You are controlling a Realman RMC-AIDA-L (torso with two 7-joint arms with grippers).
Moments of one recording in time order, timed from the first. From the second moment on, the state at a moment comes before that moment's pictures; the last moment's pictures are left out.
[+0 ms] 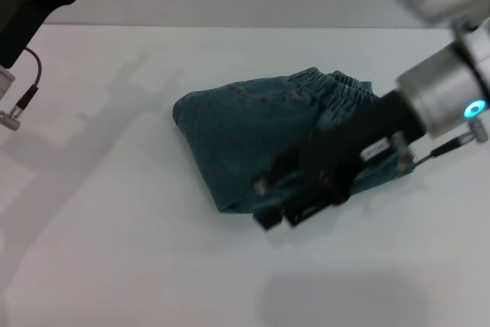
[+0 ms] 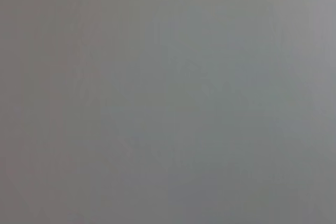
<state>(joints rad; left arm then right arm) -0.34 -2.06 1.35 0.63 0.50 1.19 -0.99 0.90 2.02 -1.09 -0.67 -2.03 -1.76 1.83</state>
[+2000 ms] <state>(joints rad) -0.33 -2.07 1.38 0.58 0.49 1.24 -0.96 0.80 2.09 -1.48 -0.51 -1.69 -0.99 1.47</state>
